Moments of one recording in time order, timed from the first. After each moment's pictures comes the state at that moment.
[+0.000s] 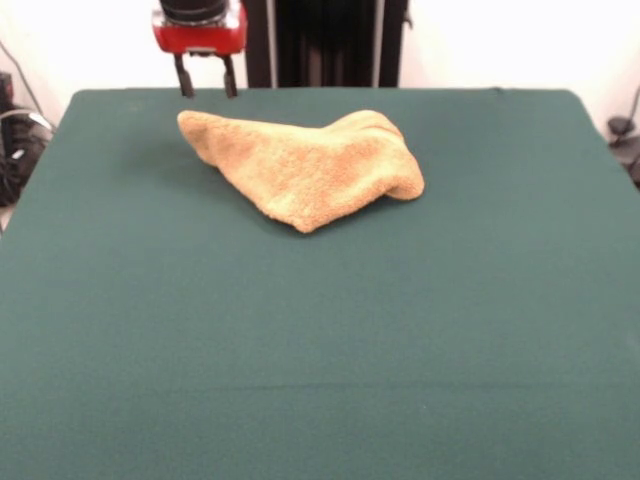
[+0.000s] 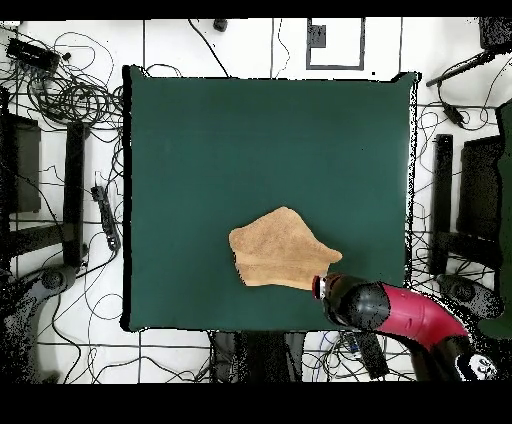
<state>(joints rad) -0.73 -0.67 0.14 1.99 -0.45 0.43 1.57</state>
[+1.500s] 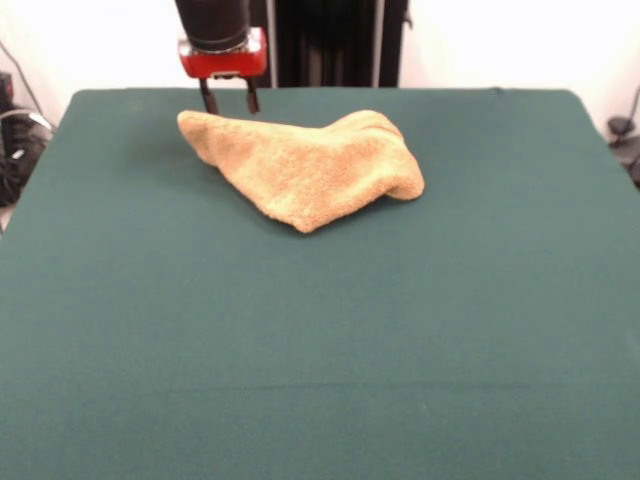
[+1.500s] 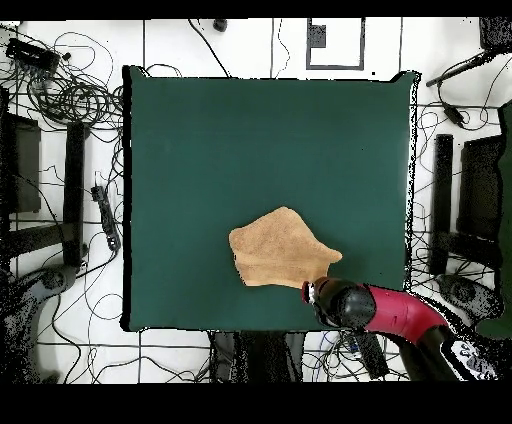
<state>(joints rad) -0.73 -0.56 0.14 1.98 -0.50 0.39 1.57</state>
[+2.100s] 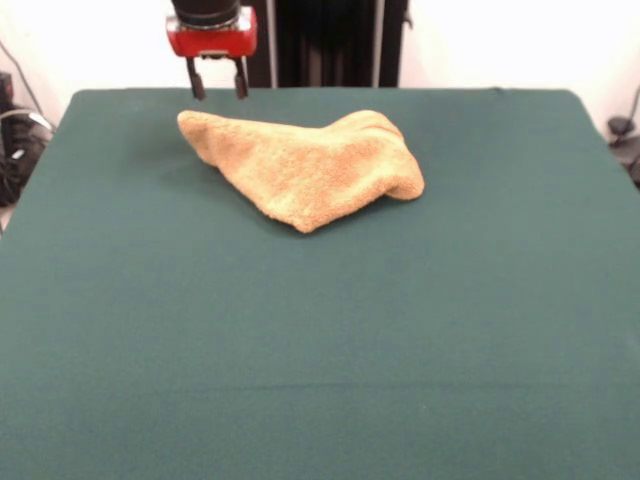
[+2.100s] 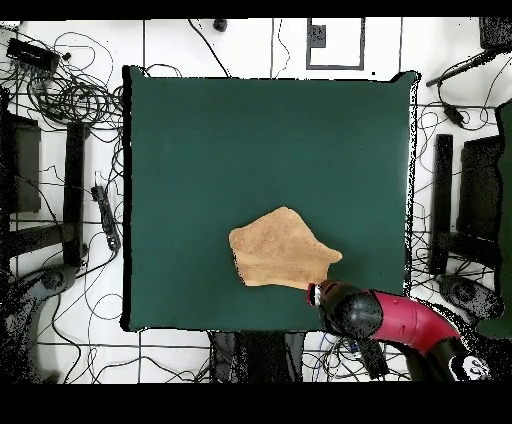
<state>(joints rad) -0.73 -0.66 0.14 2.02 -0.50 0.39 1.57</state>
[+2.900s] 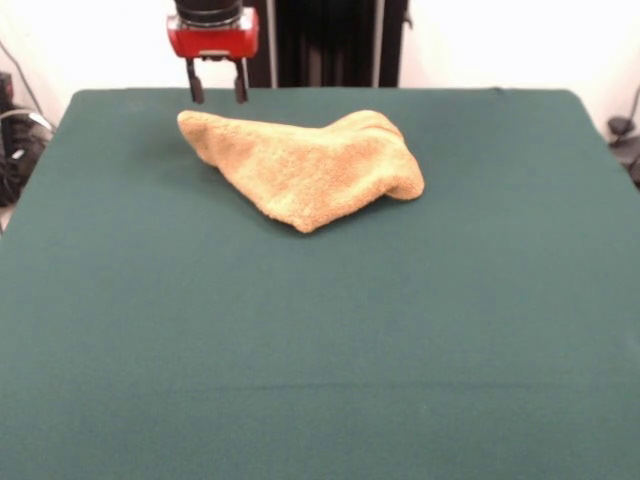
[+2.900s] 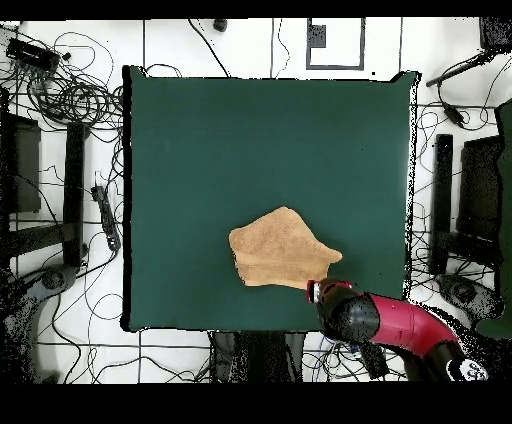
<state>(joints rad) -0.72 -0.67 0.13 2.04 -0.50 0.30 1.57</state>
